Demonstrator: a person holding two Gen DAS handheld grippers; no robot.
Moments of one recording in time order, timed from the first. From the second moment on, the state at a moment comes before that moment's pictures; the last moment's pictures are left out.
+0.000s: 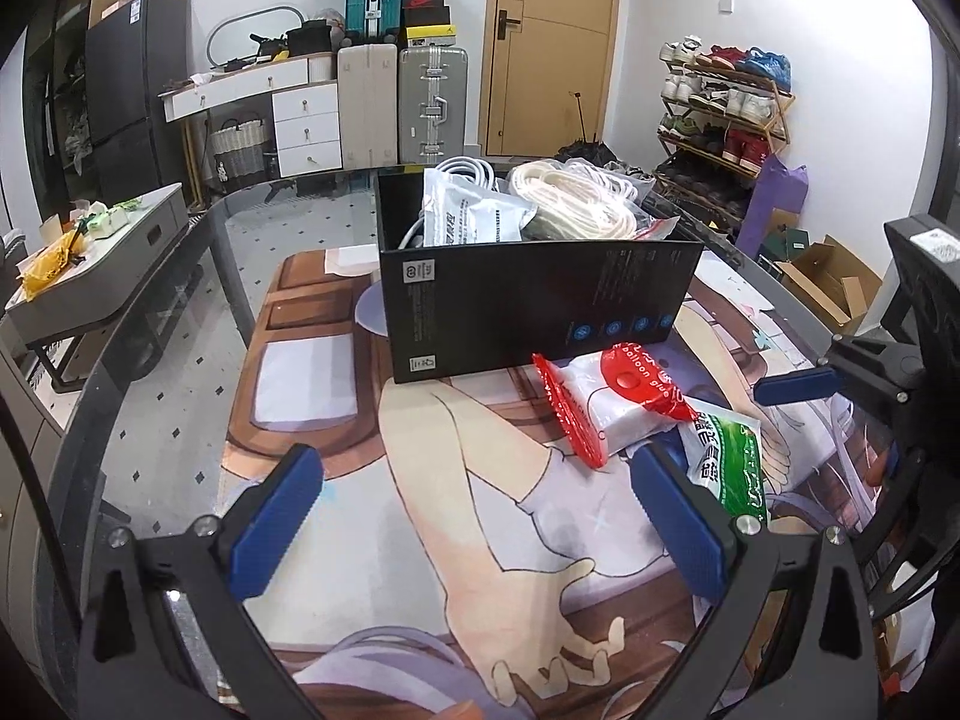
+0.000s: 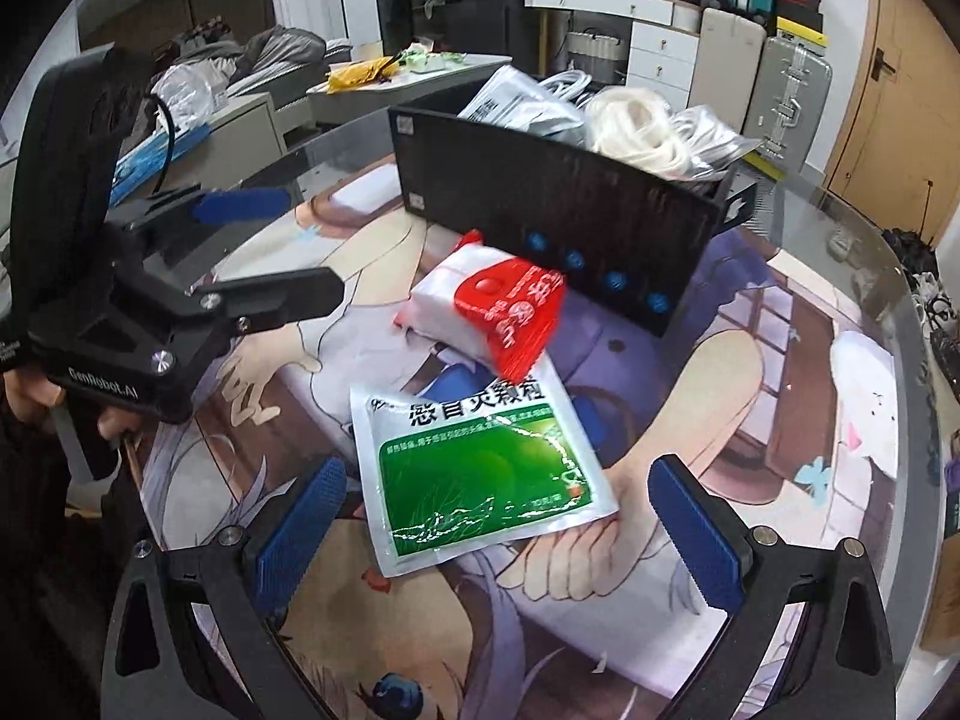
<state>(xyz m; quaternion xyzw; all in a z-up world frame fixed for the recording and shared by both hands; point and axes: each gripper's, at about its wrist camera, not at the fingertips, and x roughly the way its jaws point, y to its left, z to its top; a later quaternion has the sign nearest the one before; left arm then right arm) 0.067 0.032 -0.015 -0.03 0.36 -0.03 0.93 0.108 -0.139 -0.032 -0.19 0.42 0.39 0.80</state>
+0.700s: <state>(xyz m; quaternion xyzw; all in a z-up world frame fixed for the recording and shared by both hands) 0.068 0.035 -0.017 -0.04 0.36 -0.03 0.93 0.132 -0.118 -0.045 -0.17 0.43 0.34 0.82</state>
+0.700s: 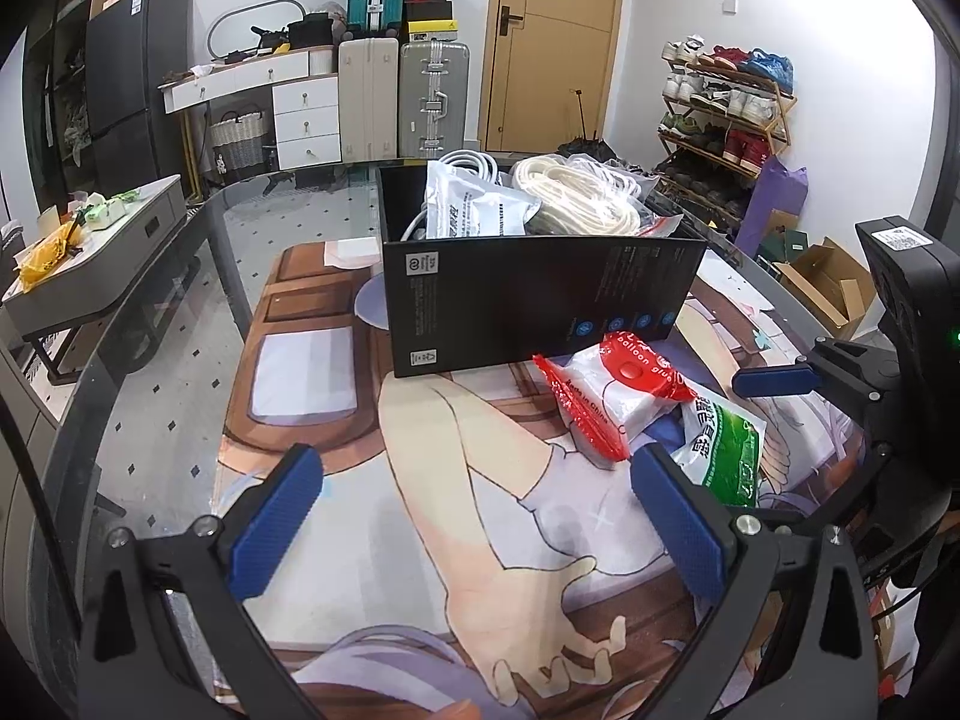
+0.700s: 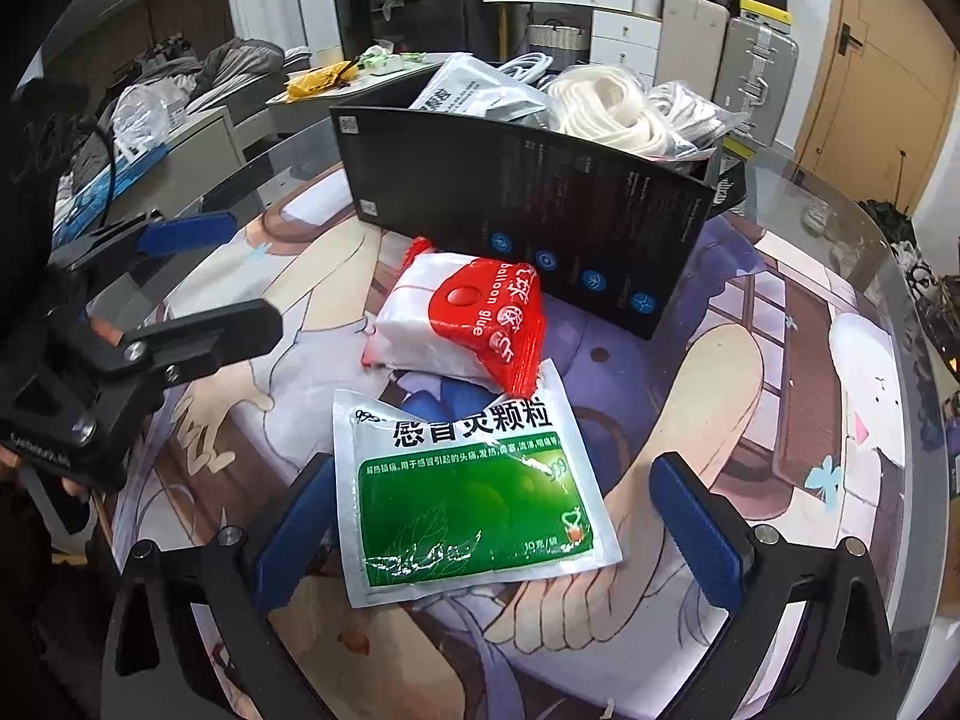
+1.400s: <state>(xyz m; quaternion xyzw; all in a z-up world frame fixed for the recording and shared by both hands) 0.070 0.038 -0.019 -0.04 0.37 -0.03 0.93 0.127 -0.145 -0.035 -0.16 0.42 0.36 0.82</state>
